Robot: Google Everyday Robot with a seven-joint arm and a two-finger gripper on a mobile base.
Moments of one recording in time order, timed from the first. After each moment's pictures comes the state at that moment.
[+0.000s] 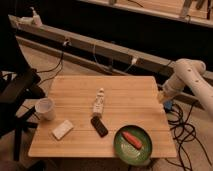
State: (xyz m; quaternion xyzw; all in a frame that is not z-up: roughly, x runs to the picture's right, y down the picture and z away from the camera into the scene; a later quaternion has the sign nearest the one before) arm 0.348 0.086 0.822 -0.31 0.14 0.60 0.72
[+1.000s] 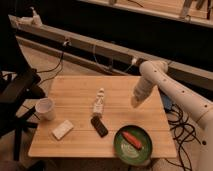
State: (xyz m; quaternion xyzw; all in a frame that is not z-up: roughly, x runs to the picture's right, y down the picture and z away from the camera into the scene) arm 0.162 0.095 0.829 -0.39 0.10 0.46 0.79
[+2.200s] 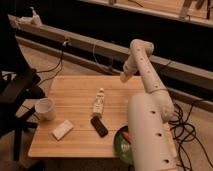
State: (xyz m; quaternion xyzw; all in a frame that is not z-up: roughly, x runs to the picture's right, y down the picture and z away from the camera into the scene) arm 0.137 -0.049 0.949 -0.36 0.05 0.50 0.79
